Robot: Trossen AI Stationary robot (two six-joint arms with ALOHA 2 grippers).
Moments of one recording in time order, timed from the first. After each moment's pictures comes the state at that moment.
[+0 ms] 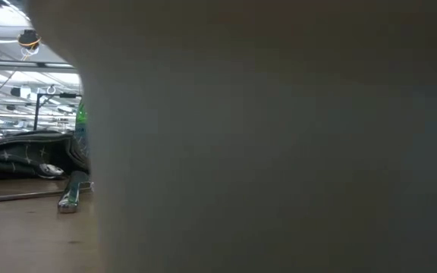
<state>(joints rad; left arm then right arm) -0.40 1.21 0.75 -0.10 -0.99 -0.53 0.21 1.51 1.13 -0.63 -0.67 1.60</state>
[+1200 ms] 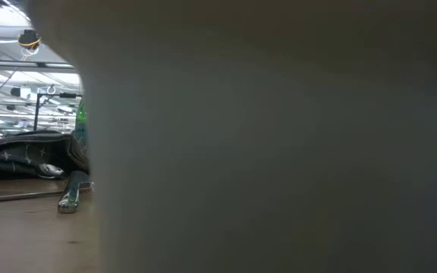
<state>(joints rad) -0.40 1.21 0.75 -0.21 -0.95 -0.52 0.21 1.59 1.13 -0.88 -0.34 1.40</state>
